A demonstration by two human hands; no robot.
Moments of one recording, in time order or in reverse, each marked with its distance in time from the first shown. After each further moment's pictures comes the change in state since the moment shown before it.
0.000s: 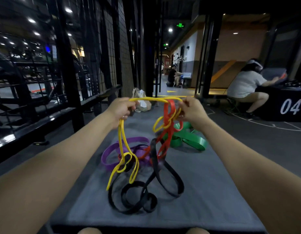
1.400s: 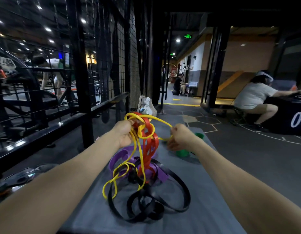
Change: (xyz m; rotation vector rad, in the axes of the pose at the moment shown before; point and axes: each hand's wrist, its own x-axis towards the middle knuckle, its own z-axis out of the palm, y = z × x) left_hand -0.003 -0.034 -0.009 -0.404 0.073 -0.314; right_hand -0.012 0.009 0.060 -0.058 -0.238 0.378
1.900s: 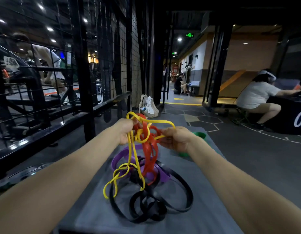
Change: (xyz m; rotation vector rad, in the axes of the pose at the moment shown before) left_hand -0.003 0.008 -0.008 0.199 0.034 -0.052; right_hand -0.004 -0.006 0.015 0.562 -0.300 0.076
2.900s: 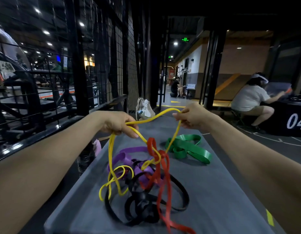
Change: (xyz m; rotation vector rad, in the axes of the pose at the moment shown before) left_hand -0.026 0.048 -0.015 0.912 -0.392 0.156; right_hand -0.036 -0.077 -0.043 -0.716 0.254 -0.280
